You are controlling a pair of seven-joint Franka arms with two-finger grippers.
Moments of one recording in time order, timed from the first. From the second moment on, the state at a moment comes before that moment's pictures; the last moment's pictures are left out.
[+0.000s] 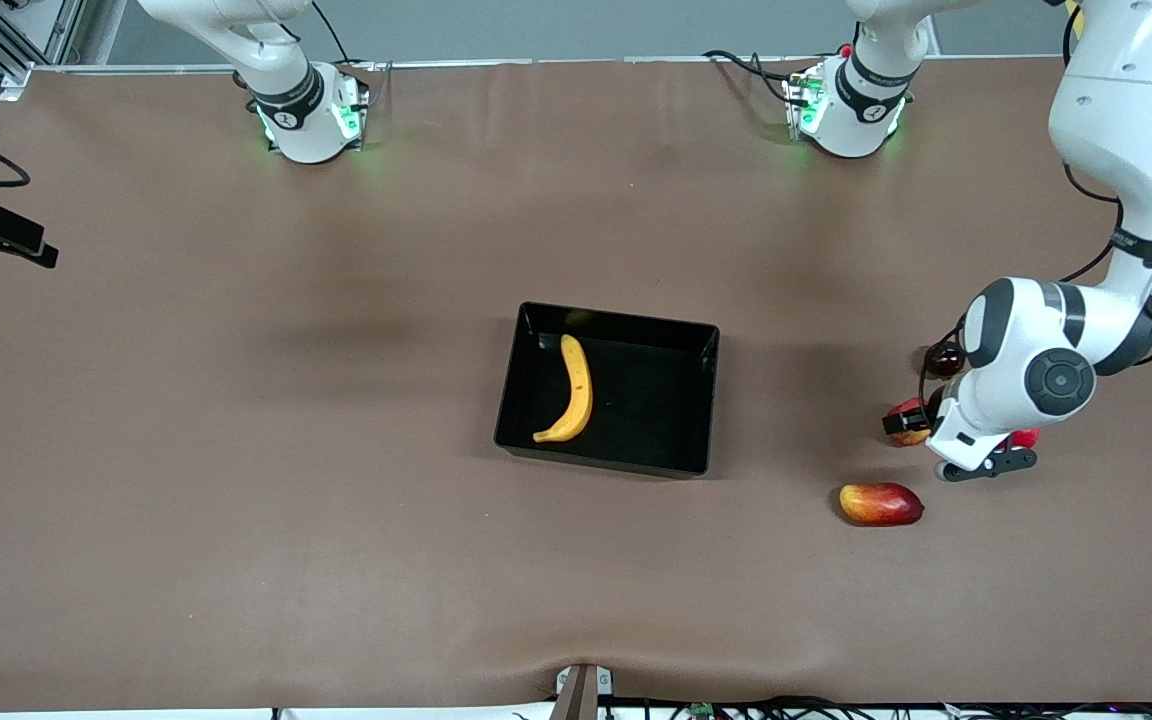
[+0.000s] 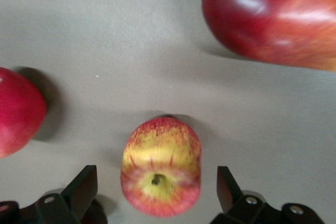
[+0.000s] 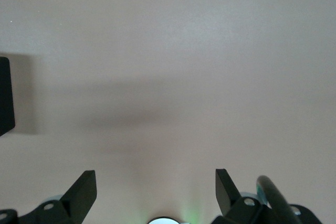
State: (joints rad) left arm 0.23 0.52 -0.28 -1.83 0.27 2.21 -0.37; right arm 0.05 0.05 -0.16 -1.46 0.02 1.41 -0.05
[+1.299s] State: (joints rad) left arm -0.42 0.82 -0.44 -1.42 0.38 2.24 -0.92; right arm 0.03 0.21 -0.17 -1.46 0.02 1.54 -0.05
